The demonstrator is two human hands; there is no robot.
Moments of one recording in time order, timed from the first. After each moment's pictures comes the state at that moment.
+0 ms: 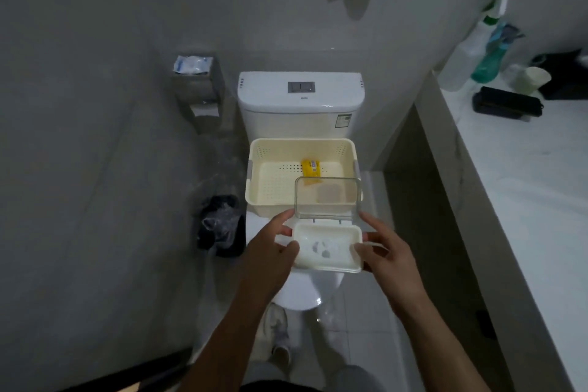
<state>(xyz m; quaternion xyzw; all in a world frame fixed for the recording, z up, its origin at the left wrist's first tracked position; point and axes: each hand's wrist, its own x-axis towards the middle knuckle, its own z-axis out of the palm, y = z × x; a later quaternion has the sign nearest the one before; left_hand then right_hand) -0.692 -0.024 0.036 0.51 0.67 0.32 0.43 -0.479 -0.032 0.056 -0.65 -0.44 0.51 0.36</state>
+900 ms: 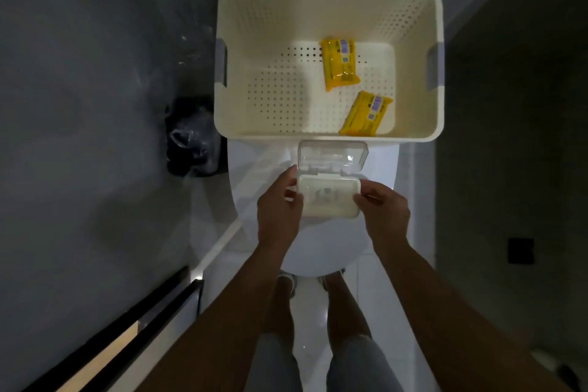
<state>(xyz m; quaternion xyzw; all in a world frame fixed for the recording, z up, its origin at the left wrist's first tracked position) -0.692 0.071 -0.245 0.40 0.76 0.24 0.44 -0.521 0.078 -0.246 -0.79 -0.34 0.44 0.24</state>
